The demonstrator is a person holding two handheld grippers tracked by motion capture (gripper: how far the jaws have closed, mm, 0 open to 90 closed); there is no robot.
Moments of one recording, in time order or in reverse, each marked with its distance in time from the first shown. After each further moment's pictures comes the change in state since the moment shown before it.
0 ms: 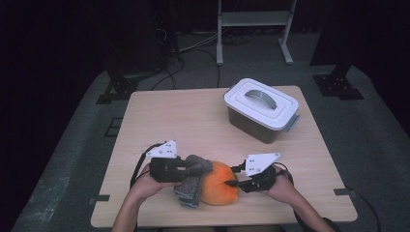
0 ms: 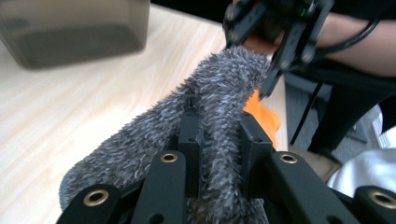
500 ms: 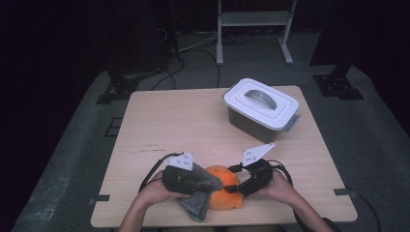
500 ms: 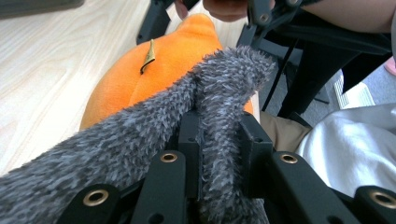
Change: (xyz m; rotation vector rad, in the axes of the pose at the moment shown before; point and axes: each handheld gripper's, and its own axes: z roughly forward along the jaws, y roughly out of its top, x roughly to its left) left arm -0.009 -0.006 0.026 0.105 -0.129 0.026; right arm -0.013 -0.009 0.012 0.073 0.103 0.287
